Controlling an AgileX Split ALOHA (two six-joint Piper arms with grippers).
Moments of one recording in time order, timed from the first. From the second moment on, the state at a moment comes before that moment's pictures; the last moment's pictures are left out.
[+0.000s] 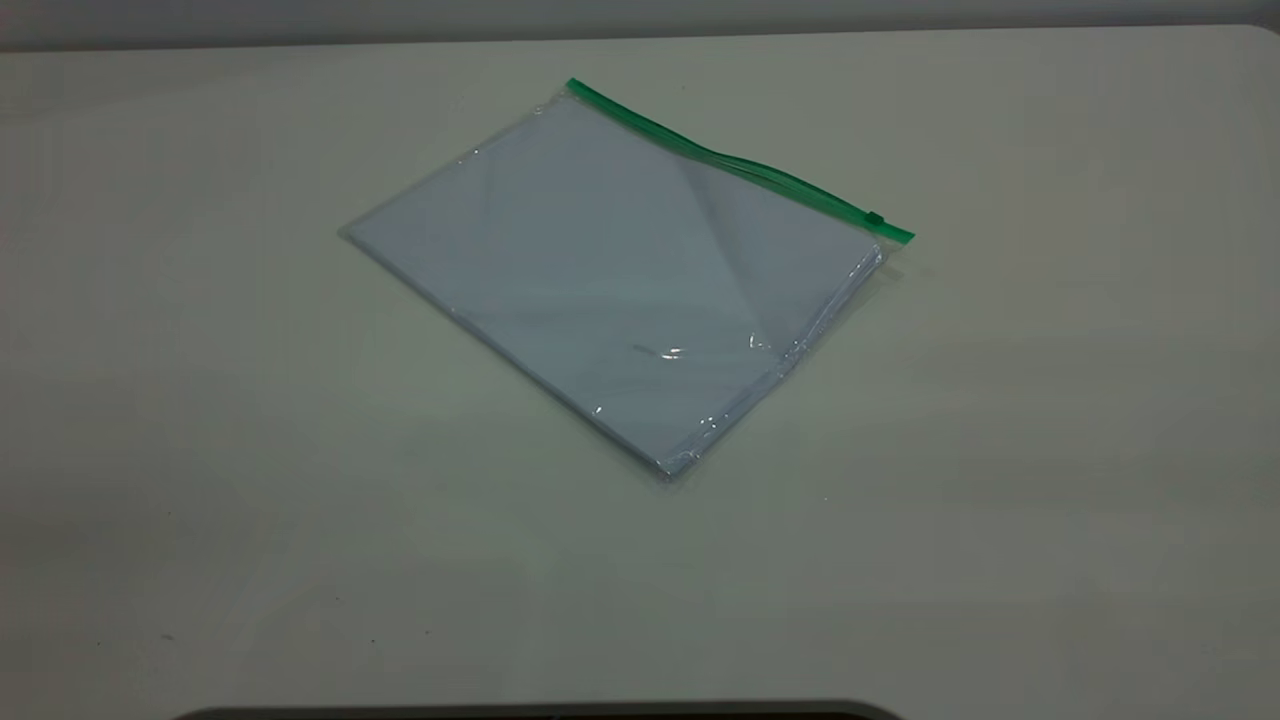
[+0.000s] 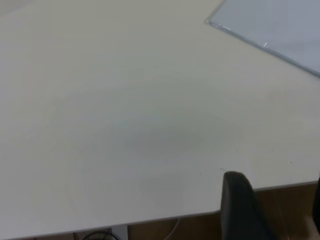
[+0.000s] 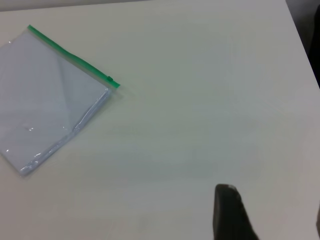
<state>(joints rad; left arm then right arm) 0.04 -0.02 -0.49 -0.08 1.15 0.16 0.01 -0.02 -0.48 0.05 1.12 0.06</state>
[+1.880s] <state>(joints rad) 0.04 1.21 -0.77 -0.73 0.57 0.81 0.01 1.49 -0.50 1.43 0.46 -1.29</state>
